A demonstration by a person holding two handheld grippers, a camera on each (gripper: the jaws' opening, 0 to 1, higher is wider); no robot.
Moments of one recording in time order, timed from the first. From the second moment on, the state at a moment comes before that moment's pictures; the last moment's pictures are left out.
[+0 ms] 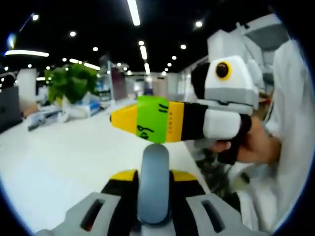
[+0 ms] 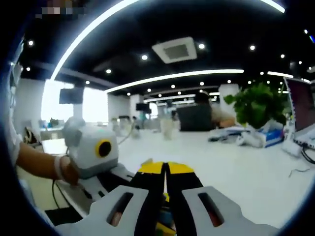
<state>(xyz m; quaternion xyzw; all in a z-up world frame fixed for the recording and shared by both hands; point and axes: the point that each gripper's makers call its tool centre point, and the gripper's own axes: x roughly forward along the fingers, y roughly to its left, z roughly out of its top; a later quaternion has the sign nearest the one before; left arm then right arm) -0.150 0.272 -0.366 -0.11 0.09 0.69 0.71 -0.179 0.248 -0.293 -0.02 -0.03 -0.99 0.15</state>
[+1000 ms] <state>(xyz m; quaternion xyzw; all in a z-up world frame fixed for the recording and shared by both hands) -0.145 0.273 -0.349 -0.10 0.05 0.69 0.72 -0.173 0.306 -0.287 -0.01 -0.01 -1.00 0.06</state>
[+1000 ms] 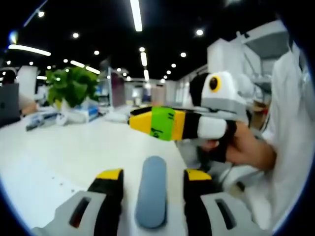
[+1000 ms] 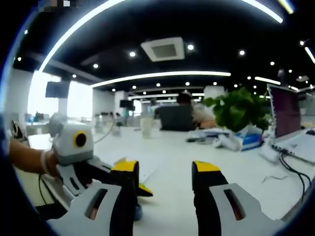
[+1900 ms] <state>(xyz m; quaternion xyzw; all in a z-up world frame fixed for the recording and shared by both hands) -0.156 0.267 -0.321 -0.08 -0.01 0.70 0.71 -0.166 0.312 -0.275 0.01 -0.02 -1.00 0.06</state>
